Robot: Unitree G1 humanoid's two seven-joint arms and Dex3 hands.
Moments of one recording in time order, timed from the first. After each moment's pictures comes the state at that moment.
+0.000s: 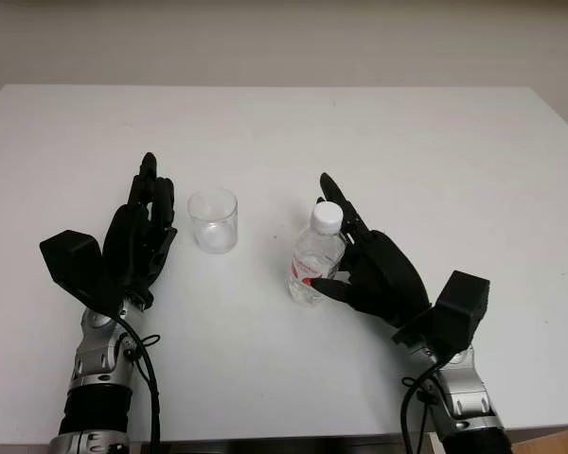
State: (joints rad) left arm -0.34 0.16 0.23 0.37 -0.28 -0.09 -0.25; right arm -0.16 -0.14 0.09 0.19 0.15 -0.20 0.48
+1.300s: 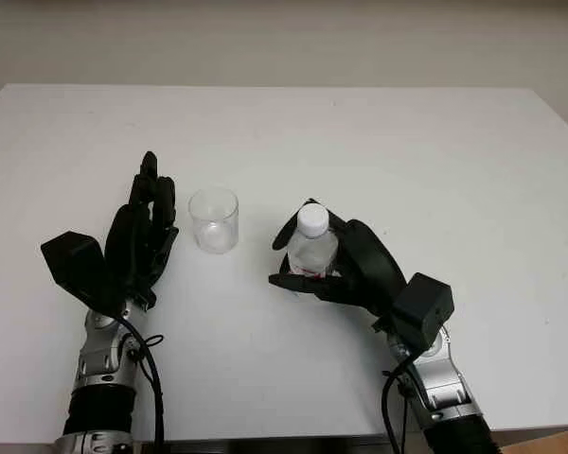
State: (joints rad) left arm -0.34 0.15 0.23 0.37 -0.28 -0.10 -0.24; right arm -0.19 -0.13 0.14 0.18 -0.05 -0.31 0.35
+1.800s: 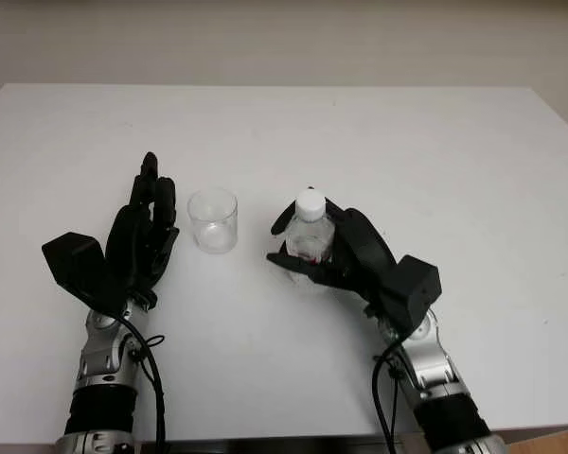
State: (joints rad) left arm -0.34 0.14 0.23 0.37 -0.28 -0.10 -0.24; right arm -0.41 -0.06 0.10 0.43 -0.05 -0.31 0.19
